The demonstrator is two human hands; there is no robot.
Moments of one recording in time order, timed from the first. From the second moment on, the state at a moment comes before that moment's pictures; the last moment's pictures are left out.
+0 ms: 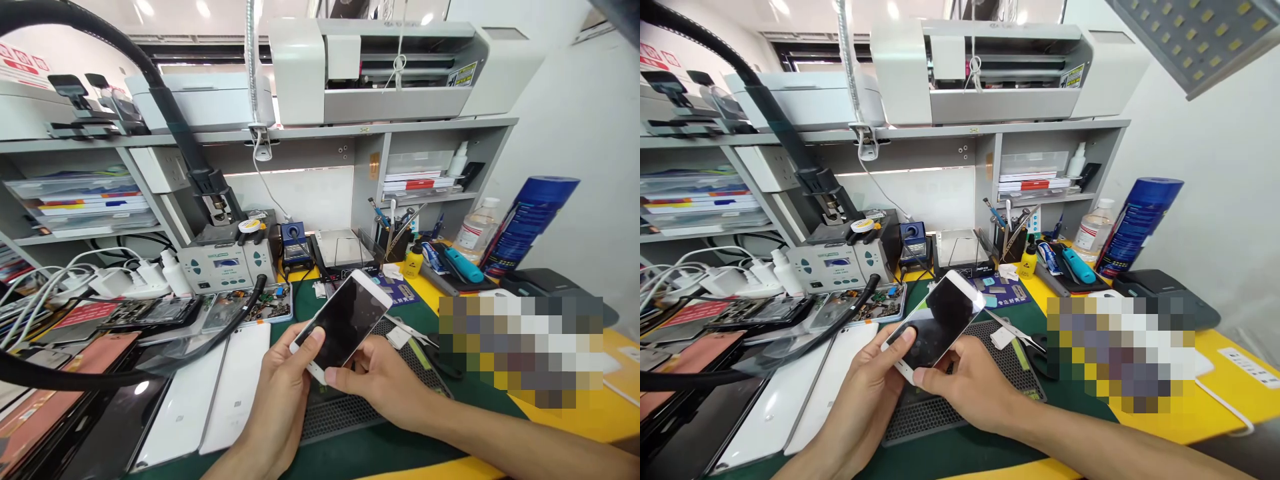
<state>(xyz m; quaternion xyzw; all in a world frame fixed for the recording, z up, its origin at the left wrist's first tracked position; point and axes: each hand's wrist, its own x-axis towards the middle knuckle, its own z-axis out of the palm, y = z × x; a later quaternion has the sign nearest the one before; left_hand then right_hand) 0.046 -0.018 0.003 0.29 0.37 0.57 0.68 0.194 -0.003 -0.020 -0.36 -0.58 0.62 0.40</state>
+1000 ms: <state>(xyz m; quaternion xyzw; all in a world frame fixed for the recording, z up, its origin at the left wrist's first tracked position) 0.044 -0.019 0.007 0.25 0.43 0.56 0.66 0.235 0.003 0.015 -0.30 -0.54 0.61 0.49</state>
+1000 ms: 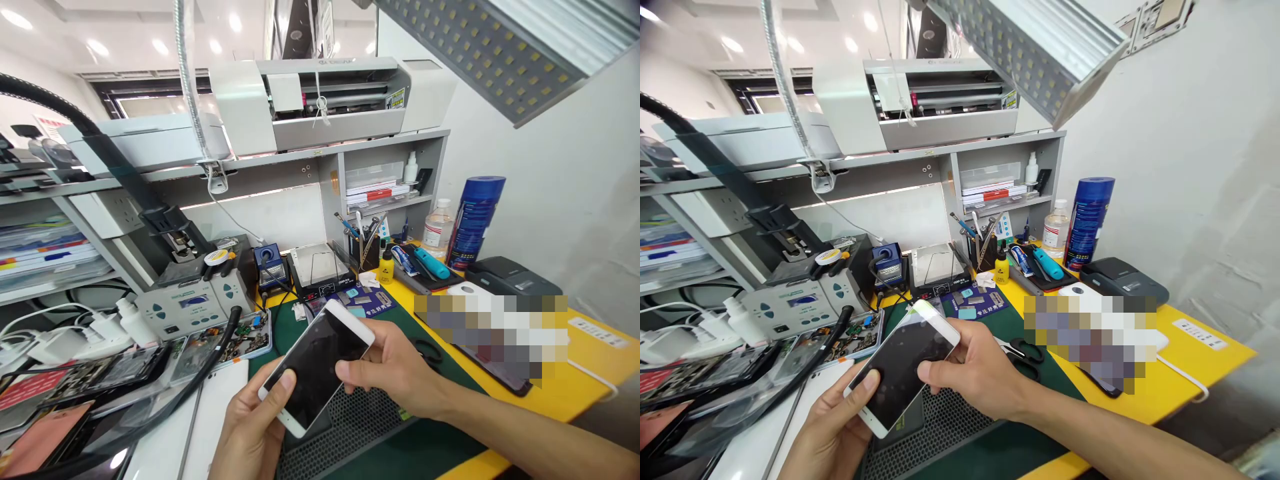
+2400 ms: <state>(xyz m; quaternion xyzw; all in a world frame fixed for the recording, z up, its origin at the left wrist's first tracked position) 0.041 -0.008 -0.006 0.23 0.45 0.56 0.66 0.249 0.004 0.015 -0.38 -0.63 0.55 0.39</state>
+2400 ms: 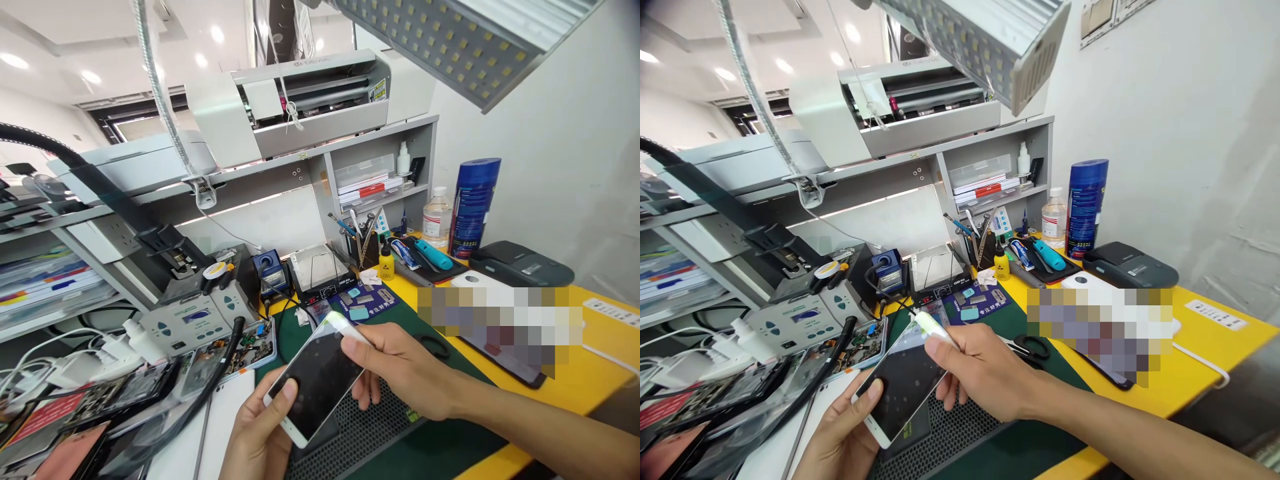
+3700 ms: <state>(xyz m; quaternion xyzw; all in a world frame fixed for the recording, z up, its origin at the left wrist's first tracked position) 0.017 -0.010 0.015 0.30 0.46 0.60 0.58 0.240 0.014 0.007 -0.27 -0.55 0.69 0.39</state>
